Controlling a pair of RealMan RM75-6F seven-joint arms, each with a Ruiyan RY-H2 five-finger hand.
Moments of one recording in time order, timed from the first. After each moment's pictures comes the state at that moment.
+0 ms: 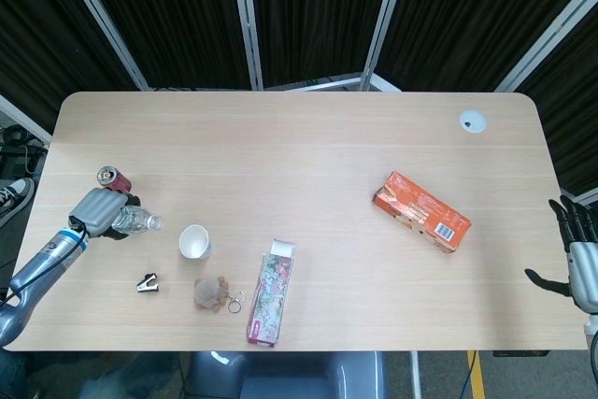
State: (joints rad) left arm -0.65 -1.30 0.04 -1.13 1.45 0.77 -0.20; right arm 0.11 -1.02 0.12 -1.61 -1.39 1.42 0.03
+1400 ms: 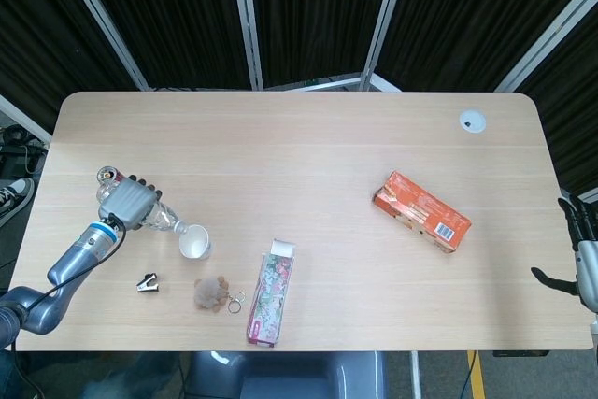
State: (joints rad) left arm -0.70 -1.40 0.00 -1.13 1.35 0.80 0.29; right arm 0.10 -1.02 0.13 -1.60 -1.37 1.42 0.06
